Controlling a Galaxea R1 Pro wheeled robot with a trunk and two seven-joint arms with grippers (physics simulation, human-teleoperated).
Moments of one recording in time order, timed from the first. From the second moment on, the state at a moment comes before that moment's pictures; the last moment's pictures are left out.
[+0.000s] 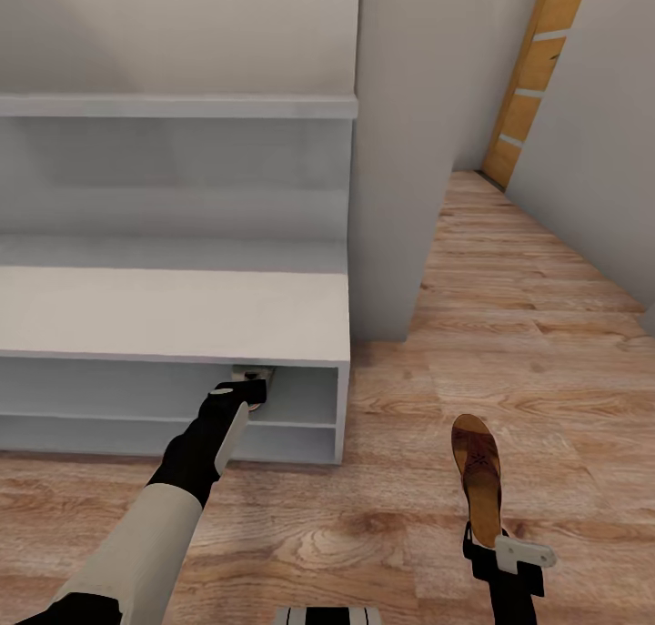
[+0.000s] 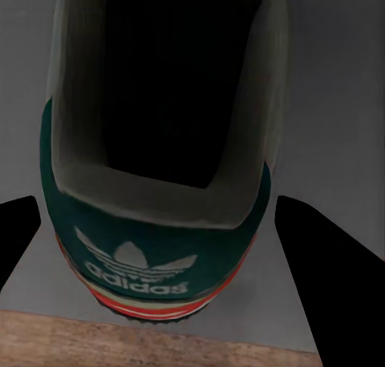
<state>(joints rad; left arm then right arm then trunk) -0.77 -0.11 -0.06 -0.90 0.08 0.53 0.24 -0.05 0.00 -0.04 -1.04 0.12 -0.20 -0.39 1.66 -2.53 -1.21</state>
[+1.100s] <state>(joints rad) -0.77 -0.11 -0.06 -0.90 0.08 0.53 0.24 -0.05 0.00 -0.04 -1.04 0.12 -0.20 -0.39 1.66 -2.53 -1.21</state>
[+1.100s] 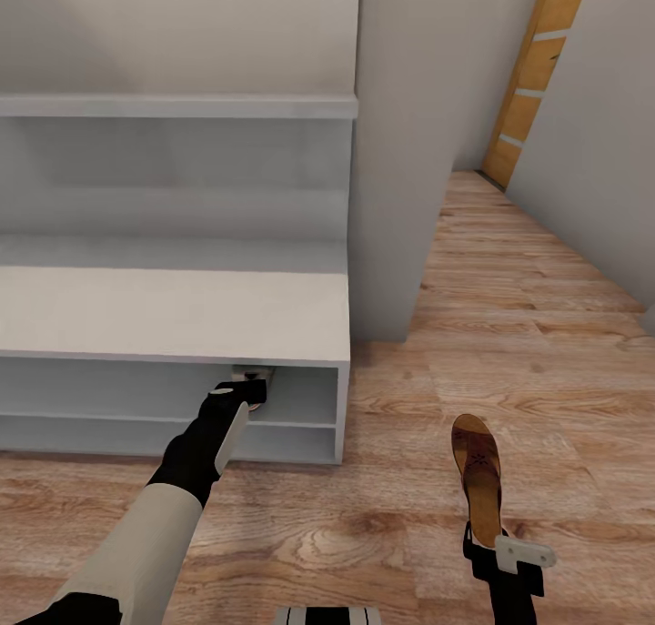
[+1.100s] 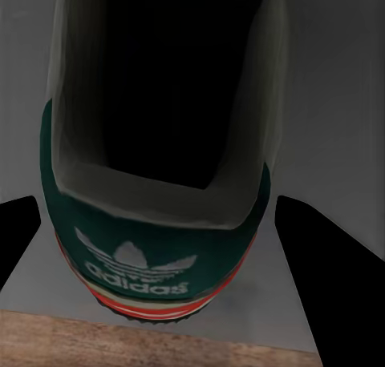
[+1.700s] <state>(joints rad) -0.77 -0.11 -0.06 -0.90 0.09 0.53 0.24 -0.05 0.00 -0.04 -1.04 0.12 -0.20 -0.39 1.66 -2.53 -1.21</state>
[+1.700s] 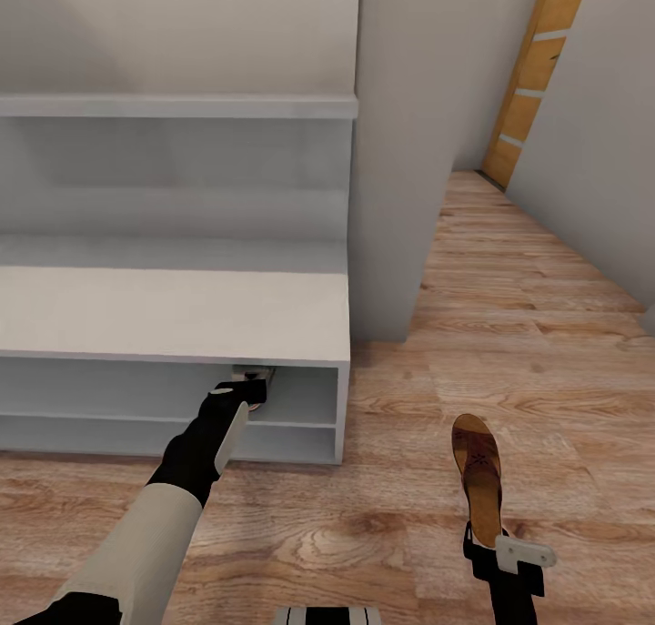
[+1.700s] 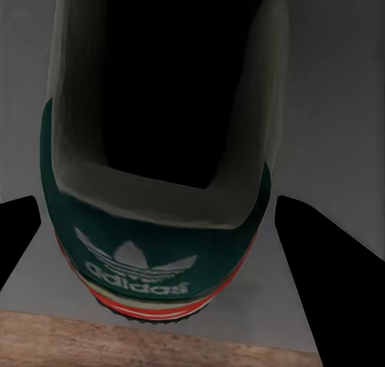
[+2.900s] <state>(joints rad) -0.77 -0.11 -0.01 -0.84 0.09 0.53 0.24 -0.05 0.00 -0.04 -1.04 0.12 -0.20 -0.39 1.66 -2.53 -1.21</state>
